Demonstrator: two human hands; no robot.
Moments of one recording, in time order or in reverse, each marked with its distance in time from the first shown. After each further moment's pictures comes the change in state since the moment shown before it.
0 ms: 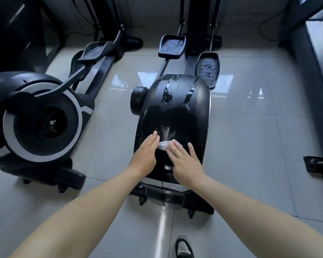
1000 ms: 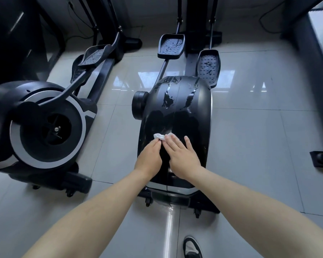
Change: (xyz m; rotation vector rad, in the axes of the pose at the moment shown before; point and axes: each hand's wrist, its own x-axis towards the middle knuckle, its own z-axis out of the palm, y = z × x) left_hand 0.012 0.025 -0.024 -0.024 0.018 -0.051; right_hand 0.039 -0.005 -0.016 0.023 0.039 0.037
